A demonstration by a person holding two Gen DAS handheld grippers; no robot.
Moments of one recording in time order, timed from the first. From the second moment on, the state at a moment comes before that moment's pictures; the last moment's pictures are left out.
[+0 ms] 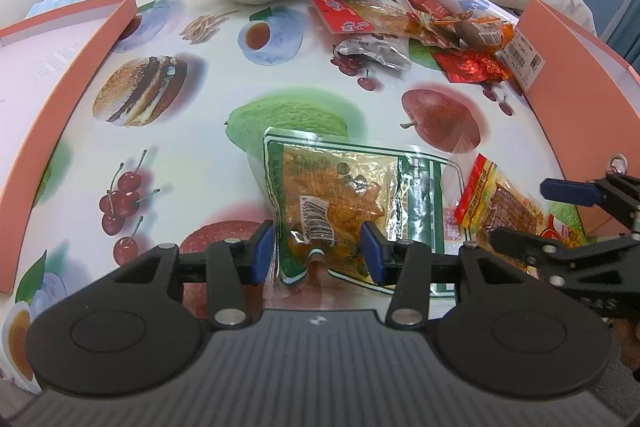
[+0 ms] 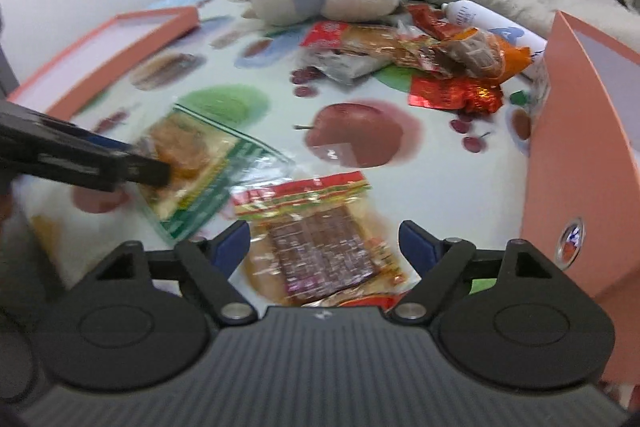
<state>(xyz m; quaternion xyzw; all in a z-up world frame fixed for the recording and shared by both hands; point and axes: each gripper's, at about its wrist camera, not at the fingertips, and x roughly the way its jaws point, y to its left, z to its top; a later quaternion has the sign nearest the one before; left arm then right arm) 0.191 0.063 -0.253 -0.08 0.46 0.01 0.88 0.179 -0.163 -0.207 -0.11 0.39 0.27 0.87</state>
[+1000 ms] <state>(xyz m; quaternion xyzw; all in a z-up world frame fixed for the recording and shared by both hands) 0.196 0.059 -0.239 -0.11 0.46 0.01 0.88 0.171 -0.182 -0.192 -0.05 0.41 0.25 0.88</state>
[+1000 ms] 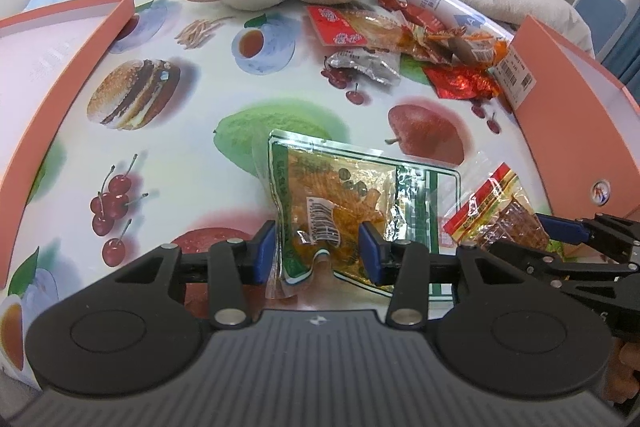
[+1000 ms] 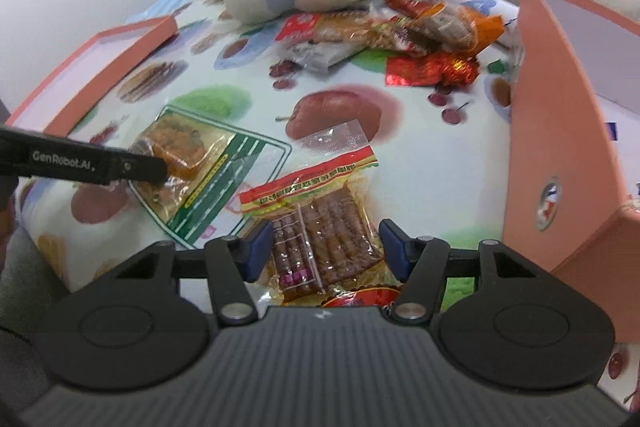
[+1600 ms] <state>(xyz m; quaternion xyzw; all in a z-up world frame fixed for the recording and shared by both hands) 0.218 0.044 -0.147 -0.12 0.41 0.01 0.91 0.173 -0.201 -0.100 -0.01 0.34 0.23 0.91</state>
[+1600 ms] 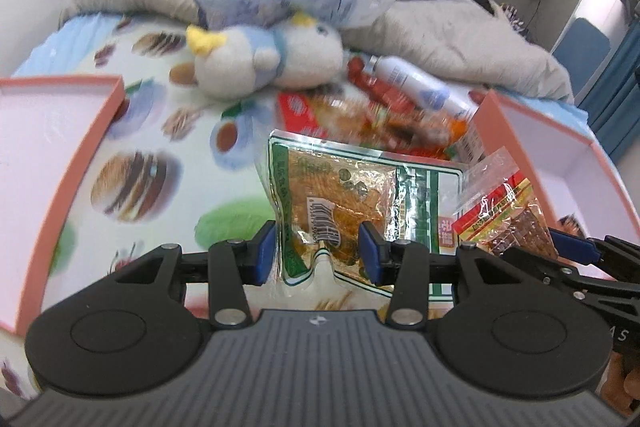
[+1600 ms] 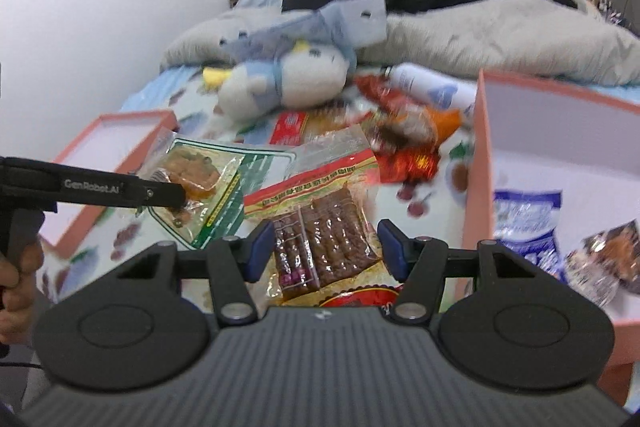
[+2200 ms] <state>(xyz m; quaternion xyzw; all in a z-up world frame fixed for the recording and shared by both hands) 0.226 0.047 -0.165 -0.15 0.42 0.00 0.90 0.171 -0.231 -0.128 0.03 0.38 0.20 0.90</state>
